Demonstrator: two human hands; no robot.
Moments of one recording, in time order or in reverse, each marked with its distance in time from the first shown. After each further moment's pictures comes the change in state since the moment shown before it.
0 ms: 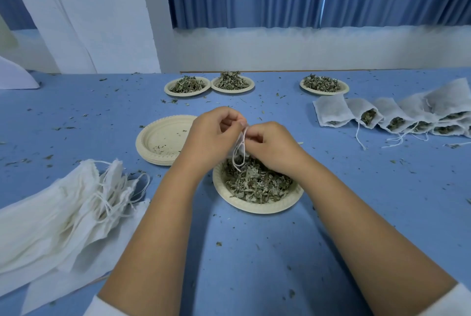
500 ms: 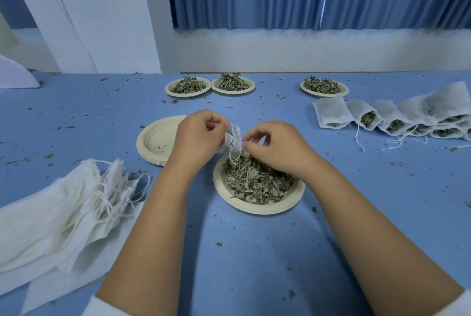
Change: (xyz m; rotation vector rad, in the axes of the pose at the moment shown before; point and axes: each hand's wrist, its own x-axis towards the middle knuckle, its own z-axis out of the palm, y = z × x) left_hand 0.004 -0.011 -0.012 0.049 0.104 -0.175; right_hand -0.003 0.005 -0.008 -0.180 0.024 0.084
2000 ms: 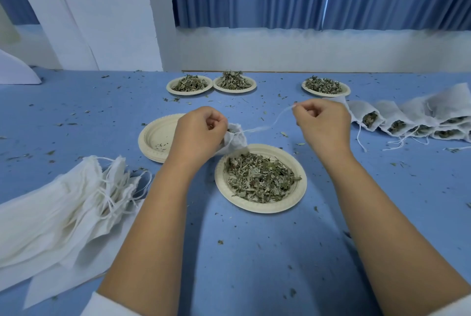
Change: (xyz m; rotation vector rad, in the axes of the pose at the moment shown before) left_hand -0.002 0.000 -0.006 0.081 0.028 0.069; right_hand 0.003 0.019 -0.034 0.231 0.572 0.244
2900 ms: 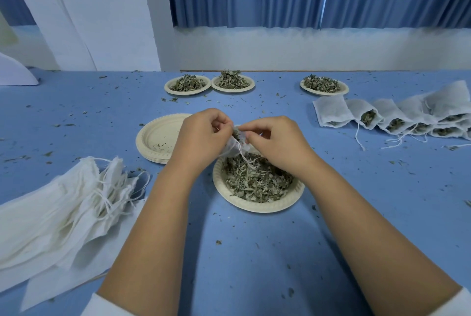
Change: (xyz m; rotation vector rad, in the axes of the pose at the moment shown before) left_hand 0.000 -0.002 0.009 0.090 -0.015 0.112; right_hand -0.031 -0.016 0.028 -0.054 -0.473 -0.255
